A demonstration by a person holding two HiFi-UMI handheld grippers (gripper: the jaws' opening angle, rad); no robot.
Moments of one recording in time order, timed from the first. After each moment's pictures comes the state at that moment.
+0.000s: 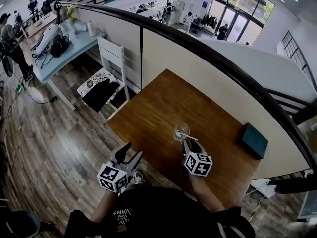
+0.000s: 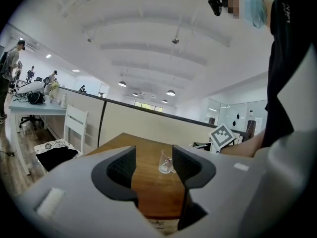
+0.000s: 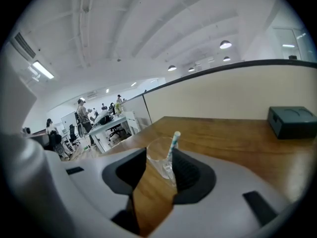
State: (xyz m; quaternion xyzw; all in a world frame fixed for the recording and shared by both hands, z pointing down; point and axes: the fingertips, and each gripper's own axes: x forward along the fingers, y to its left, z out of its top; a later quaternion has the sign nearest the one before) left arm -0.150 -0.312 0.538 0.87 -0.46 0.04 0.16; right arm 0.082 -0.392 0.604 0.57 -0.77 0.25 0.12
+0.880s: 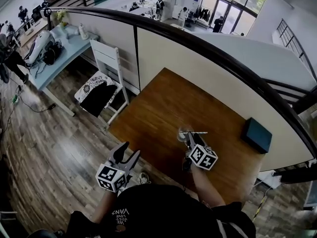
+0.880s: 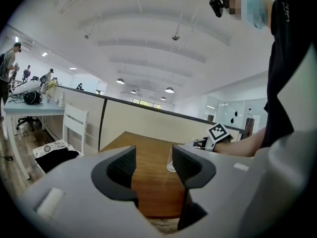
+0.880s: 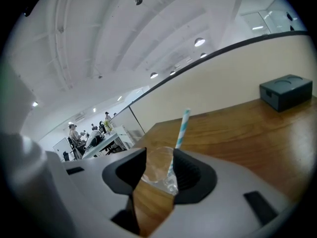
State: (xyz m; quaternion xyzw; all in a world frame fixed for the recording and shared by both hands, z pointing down) left arm -0.182 -0.347 0.548 0.88 -0.44 0.06 0.16; right arm 0.088 -0.437 0.615 0.61 -0.72 0.31 0.02
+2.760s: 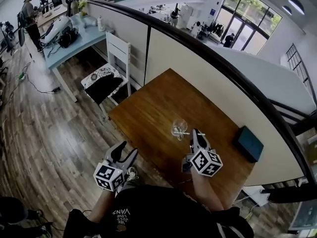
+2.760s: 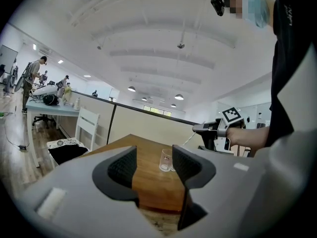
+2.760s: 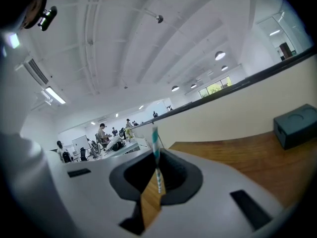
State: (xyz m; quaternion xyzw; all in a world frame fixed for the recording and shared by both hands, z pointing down) left arm -0.152 -0.266 0.532 0.84 -0.51 0.01 0.16; right arm 0.096 -0.379 0.490 0.55 -0.81 0.21 -0.02
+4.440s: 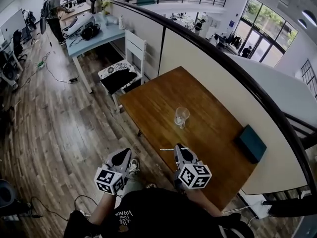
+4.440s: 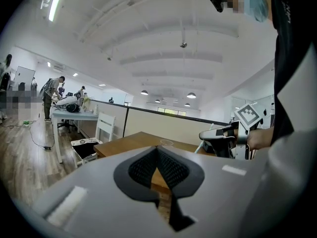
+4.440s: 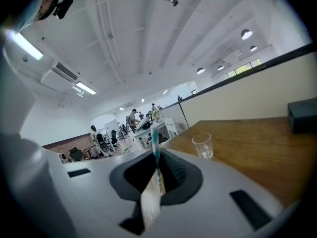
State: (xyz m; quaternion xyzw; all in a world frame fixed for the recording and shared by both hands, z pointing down) left arm -0.117 -0.137 0.540 0.79 -0.60 0.03 0.14; right arm 0.067 -0.225 0.526 0.39 -0.89 0.23 0.04
